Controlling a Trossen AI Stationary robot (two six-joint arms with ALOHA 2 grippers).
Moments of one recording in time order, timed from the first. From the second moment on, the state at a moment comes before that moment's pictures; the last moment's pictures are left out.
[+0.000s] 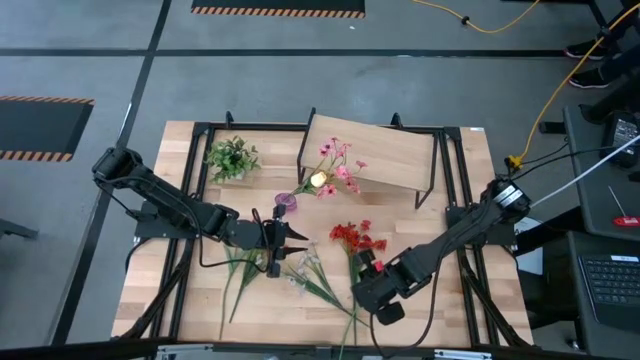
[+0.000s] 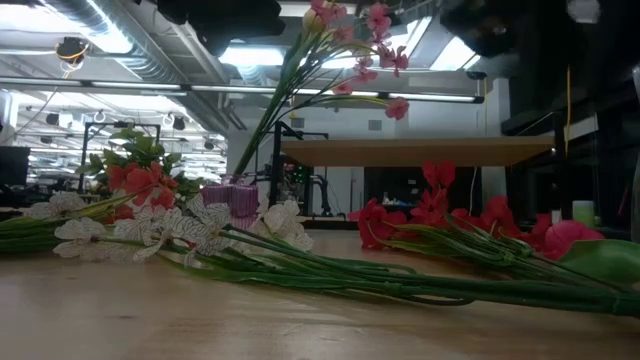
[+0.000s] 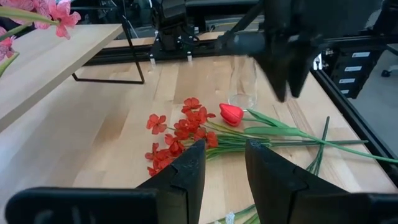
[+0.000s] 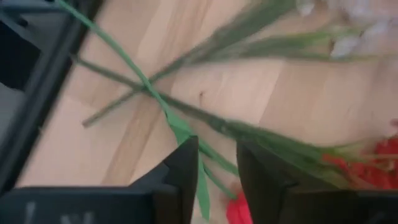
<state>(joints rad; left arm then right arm) -0.41 1.34 0.75 0.21 -0.40 -0.12 0.60 1.79 1.35 -0.74 0.12 0.16</state>
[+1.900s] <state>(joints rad) -0.41 1.34 0.75 0.20 -0.40 -0.12 0.63 1.89 1.12 -0.39 0.14 0.15</state>
